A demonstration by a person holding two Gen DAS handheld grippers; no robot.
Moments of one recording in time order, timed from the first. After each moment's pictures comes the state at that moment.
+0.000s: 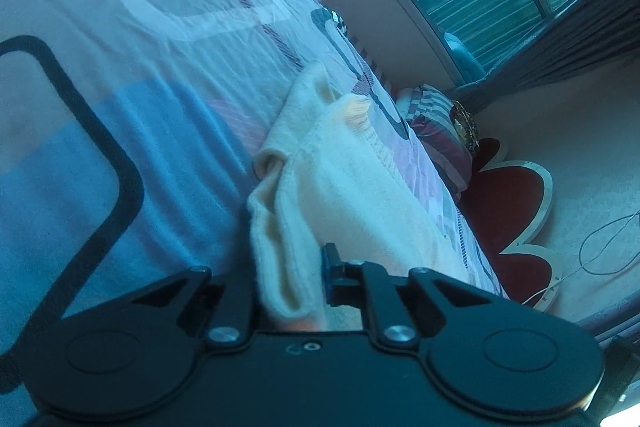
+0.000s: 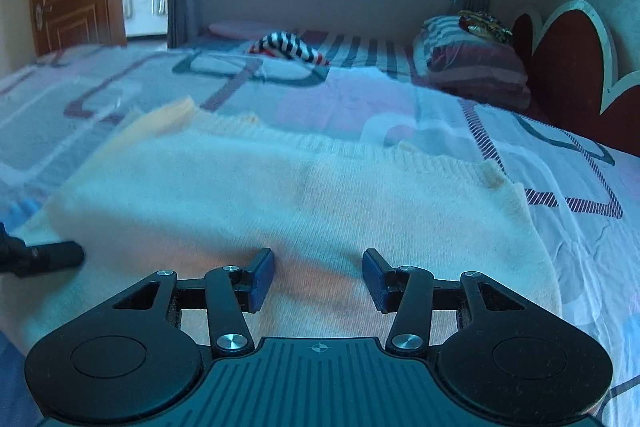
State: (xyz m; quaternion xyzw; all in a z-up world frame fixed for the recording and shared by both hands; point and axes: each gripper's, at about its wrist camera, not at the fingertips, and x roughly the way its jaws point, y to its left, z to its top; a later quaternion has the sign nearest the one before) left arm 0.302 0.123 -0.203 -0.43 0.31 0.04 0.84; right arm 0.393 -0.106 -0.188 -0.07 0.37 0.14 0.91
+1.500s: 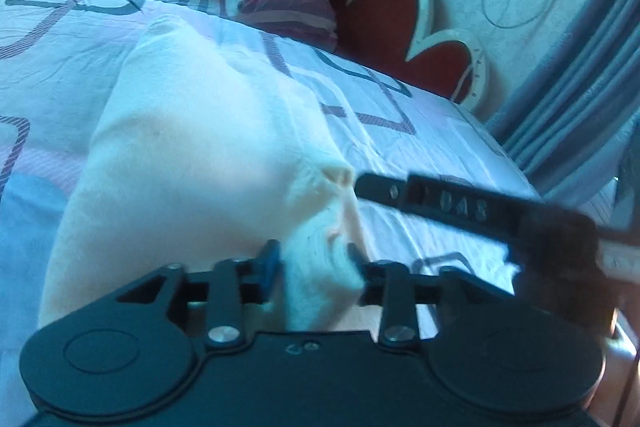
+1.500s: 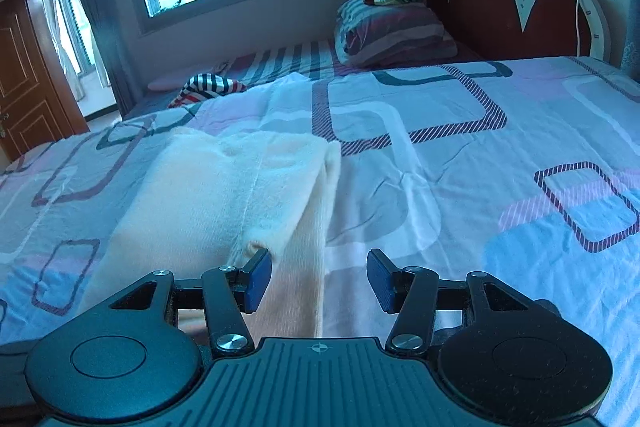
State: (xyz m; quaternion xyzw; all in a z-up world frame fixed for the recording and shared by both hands) left arm 0.338 -0.108 -0.176 -0.17 0.38 -0.19 0.89; right arm 0.352 -0.294 -0.145 0.09 0.37 0.08 0.92
